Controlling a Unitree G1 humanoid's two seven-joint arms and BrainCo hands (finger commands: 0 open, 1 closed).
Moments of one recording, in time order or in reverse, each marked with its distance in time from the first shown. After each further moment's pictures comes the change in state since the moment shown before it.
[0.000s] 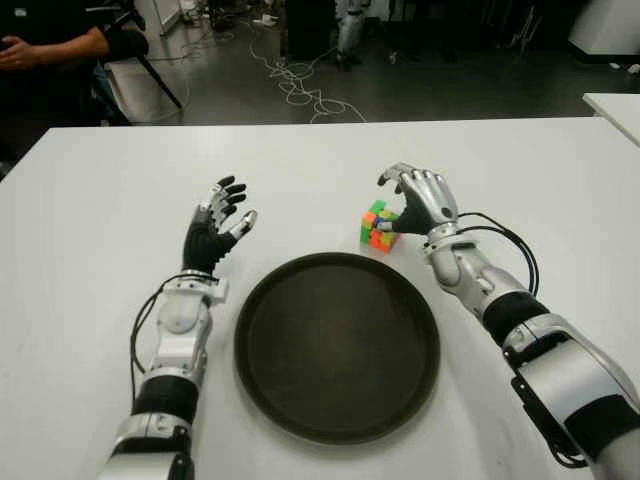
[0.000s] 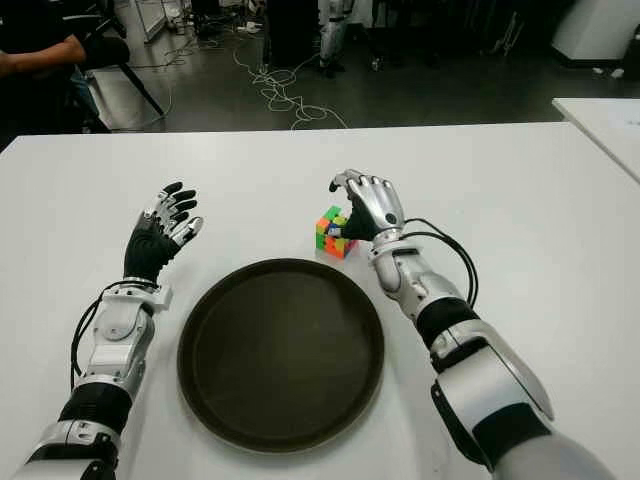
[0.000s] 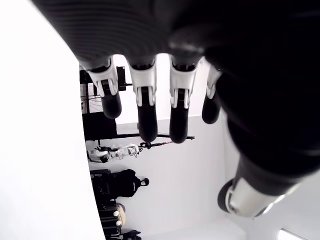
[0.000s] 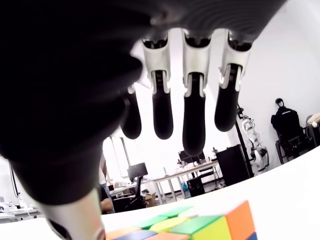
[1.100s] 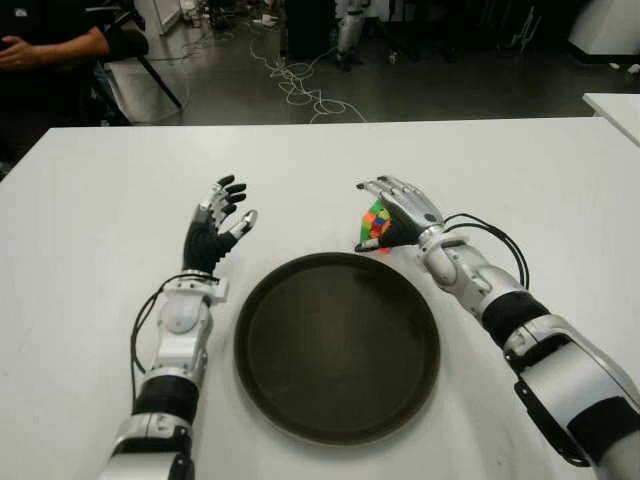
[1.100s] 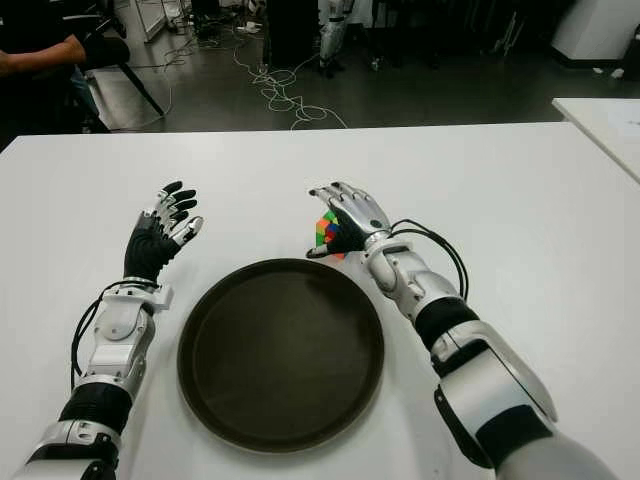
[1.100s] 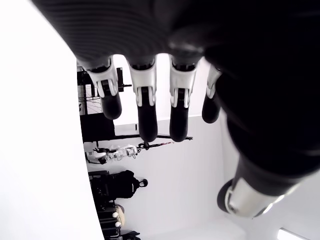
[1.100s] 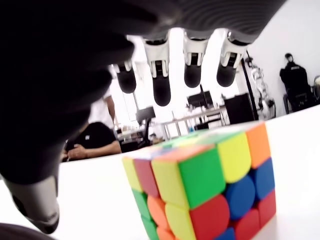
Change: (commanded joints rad) left arm -0.001 -0.007 0.000 0.000 -0.009 -0.005 0.001; right arm 0.006 -0.030 0.059 -0.064 -0.016 0.038 0.288
